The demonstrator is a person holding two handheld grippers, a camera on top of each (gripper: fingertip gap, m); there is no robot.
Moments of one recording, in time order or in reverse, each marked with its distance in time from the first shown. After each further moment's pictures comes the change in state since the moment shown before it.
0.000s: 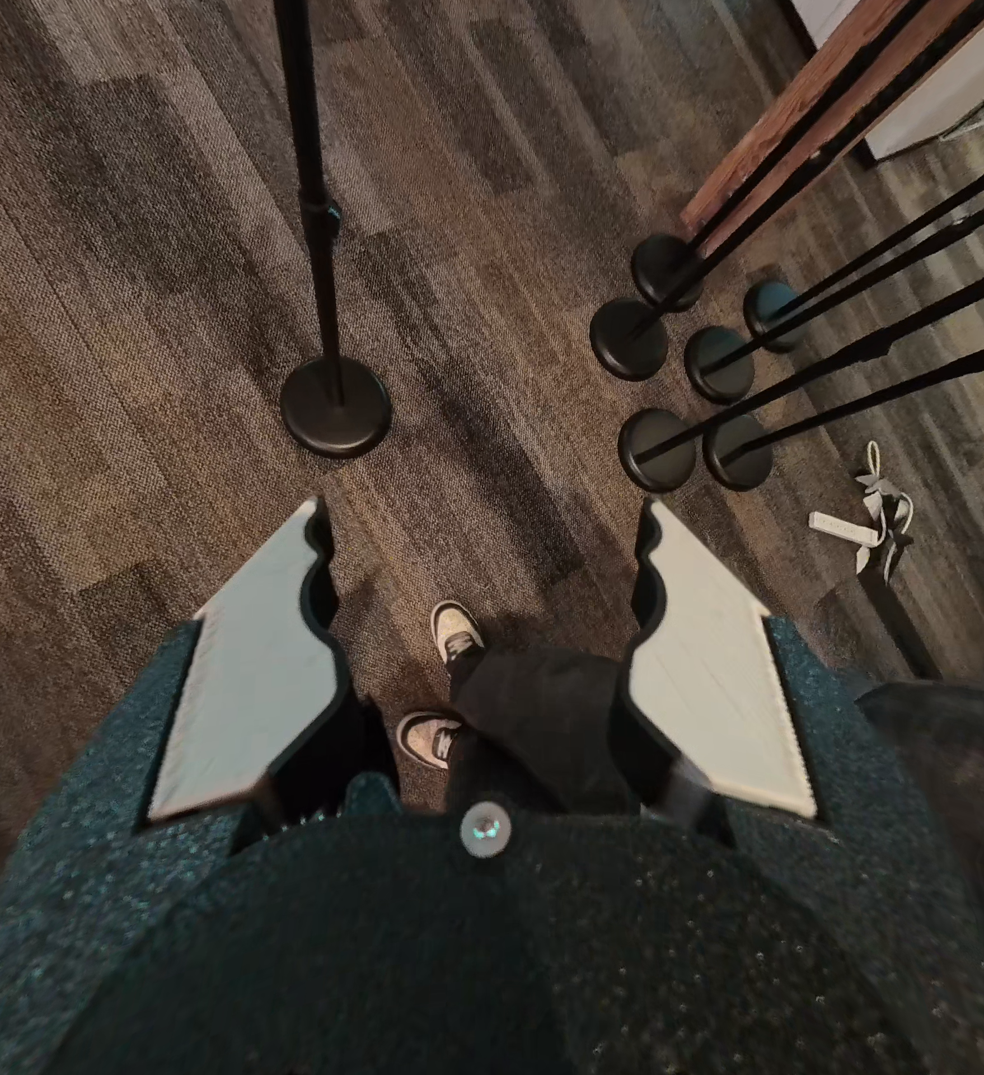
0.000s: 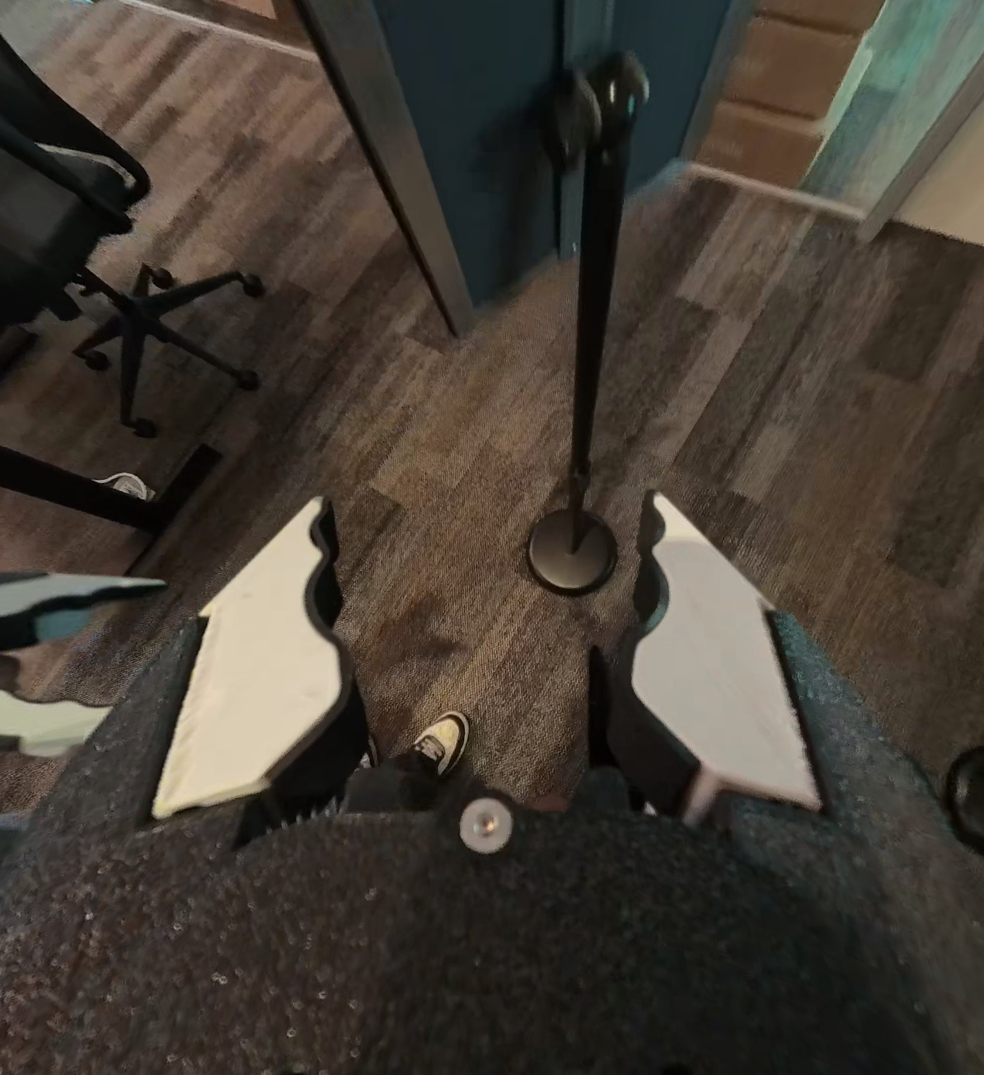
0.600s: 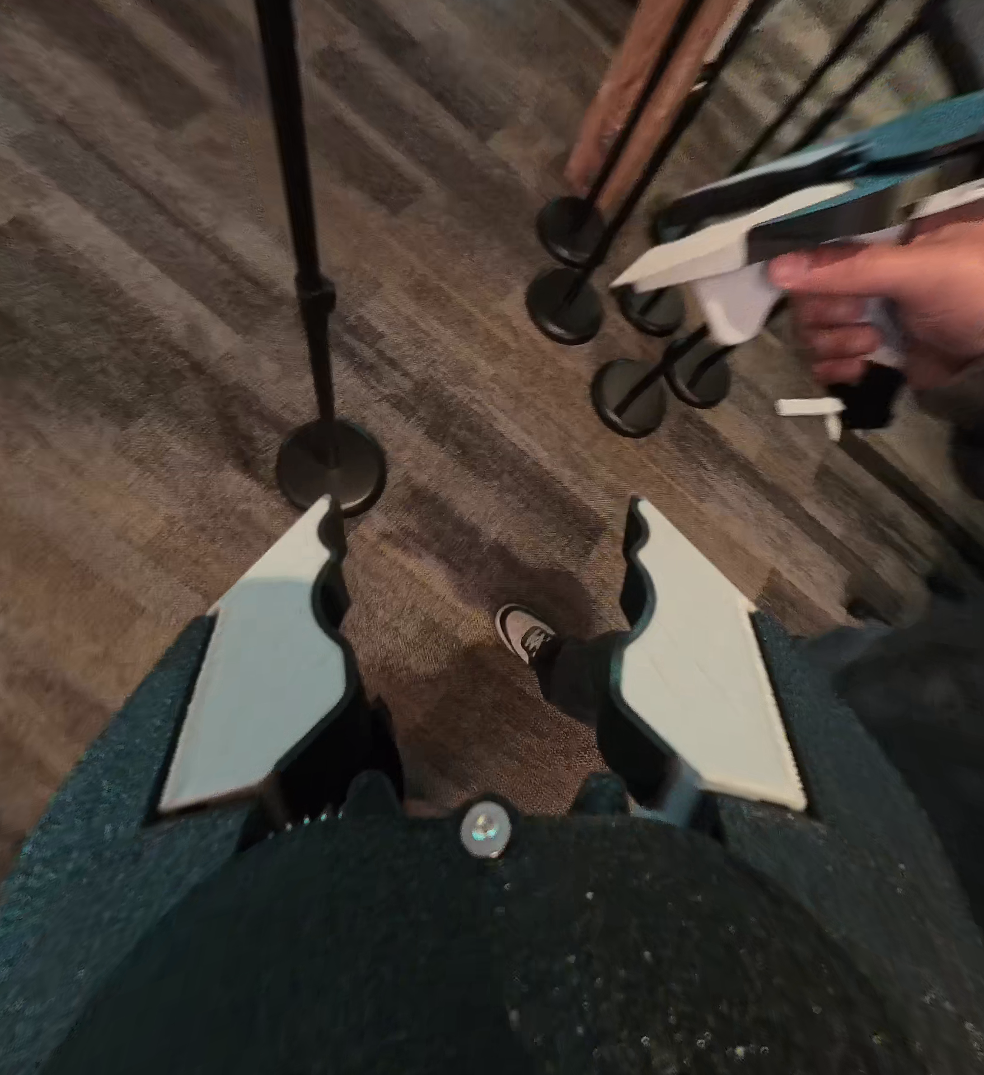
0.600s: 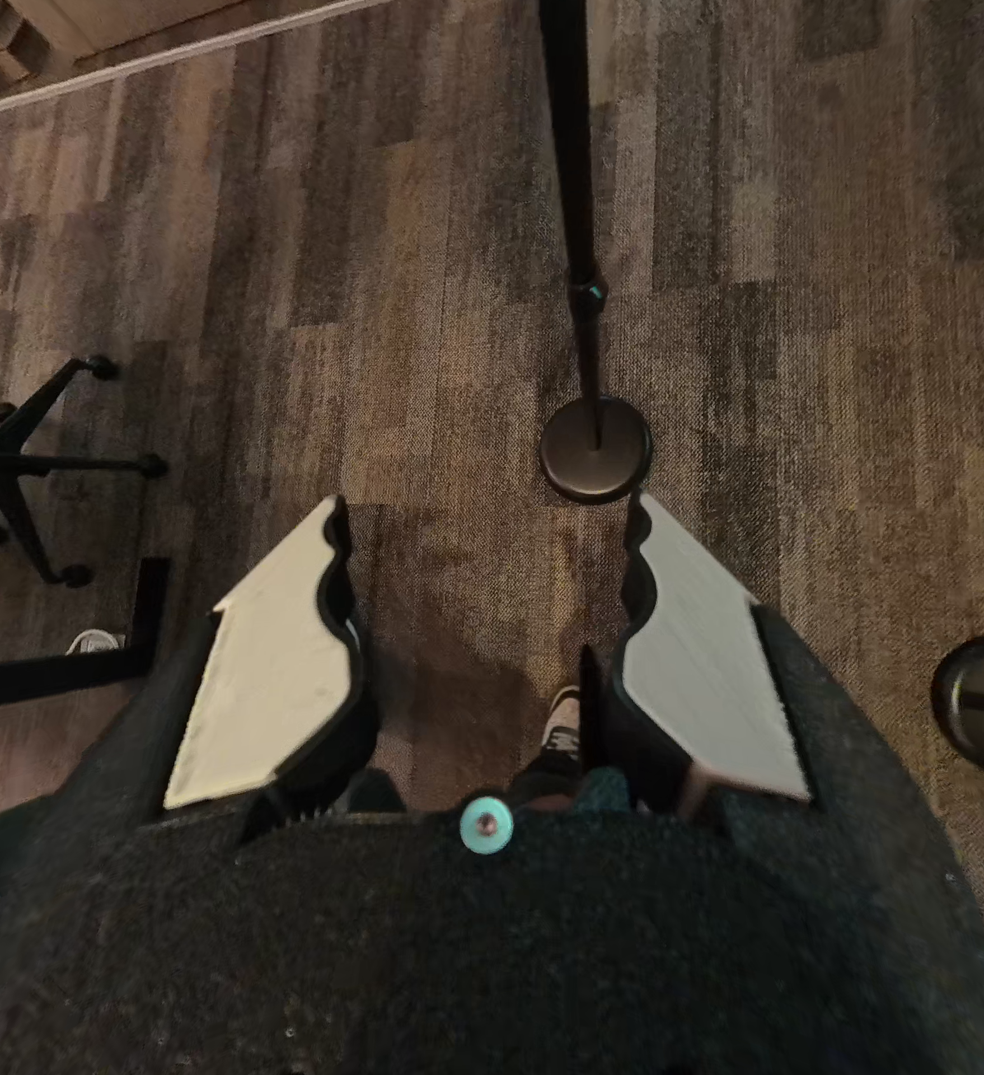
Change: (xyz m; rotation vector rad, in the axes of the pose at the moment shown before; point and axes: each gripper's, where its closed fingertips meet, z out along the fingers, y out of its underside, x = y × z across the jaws) left arm -0.128 -0.044 -0.001 -0.007 0.278 0.283; right arm -0.058 0.179 0.153 -0.044 0.279 0.424
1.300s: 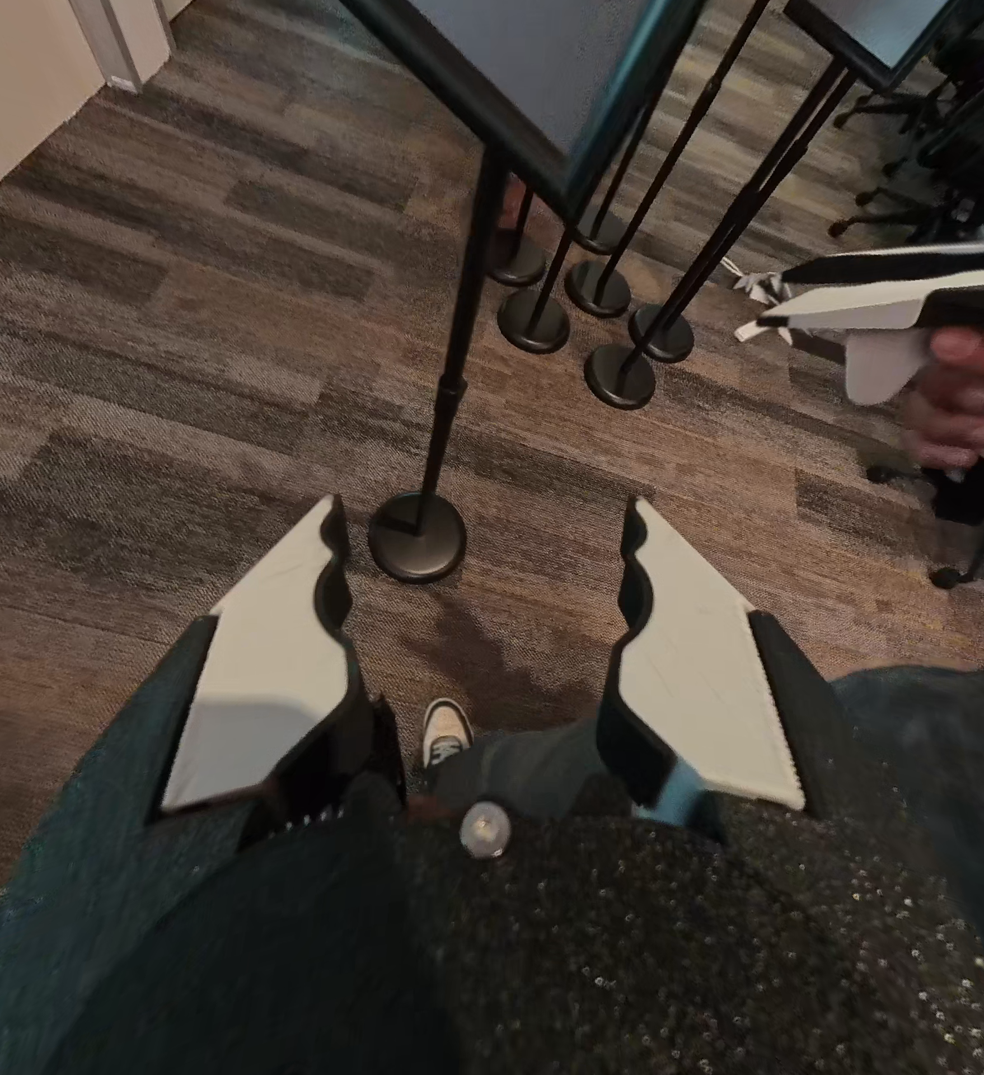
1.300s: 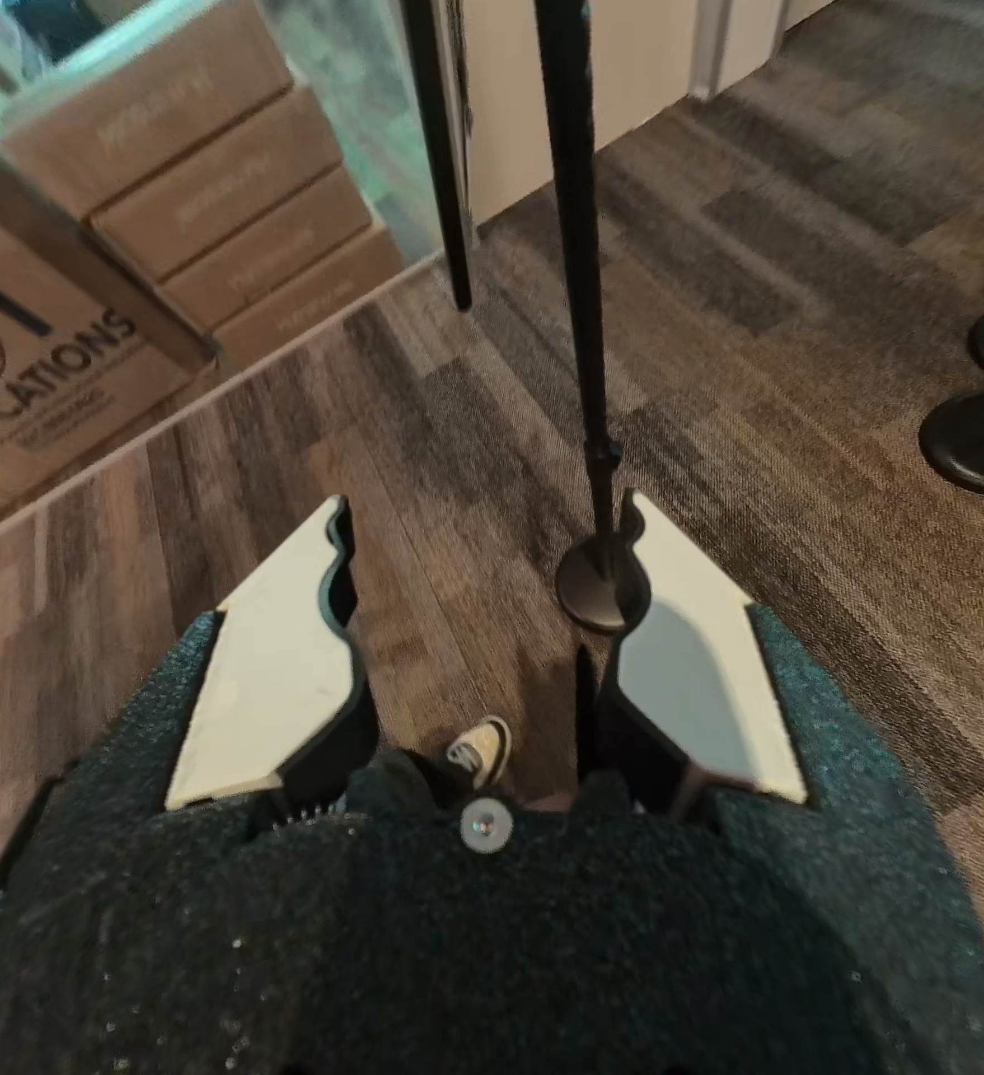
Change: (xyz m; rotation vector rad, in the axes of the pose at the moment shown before) left arm -0.257 -0.104 -0.038 0.027 0.254 0.292; right arm -0.131 -0.099 0.038 0.396 0.371 0.362
